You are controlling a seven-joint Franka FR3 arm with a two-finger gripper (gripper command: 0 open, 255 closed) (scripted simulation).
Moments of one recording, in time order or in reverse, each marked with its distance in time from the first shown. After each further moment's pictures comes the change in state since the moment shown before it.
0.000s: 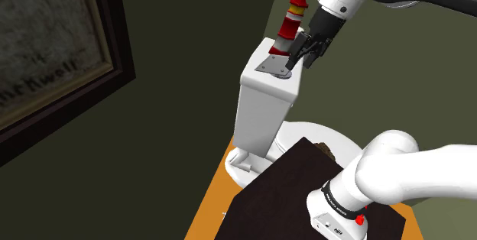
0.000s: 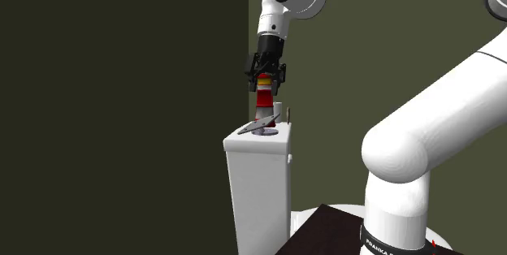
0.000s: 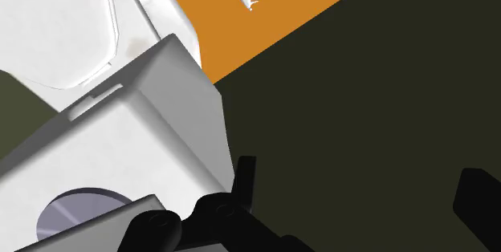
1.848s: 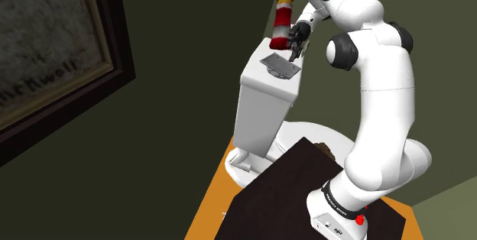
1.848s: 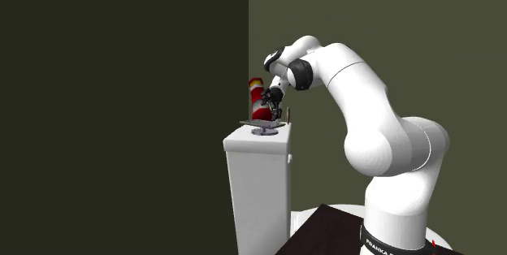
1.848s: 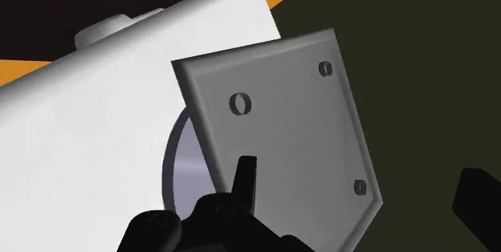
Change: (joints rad) arm -0.382 1.509 -0.521 1.329 0.703 -0.906 -0.723
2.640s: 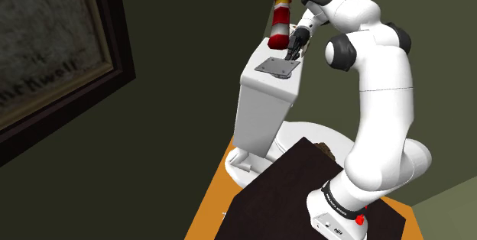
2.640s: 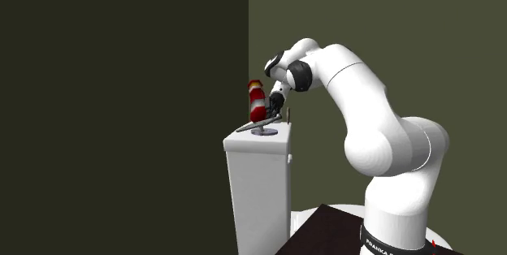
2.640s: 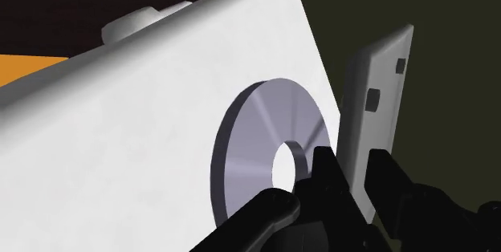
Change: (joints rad) arm 0.004 0.014 -0.010 -0.042 -0.021 0.042 -0.057
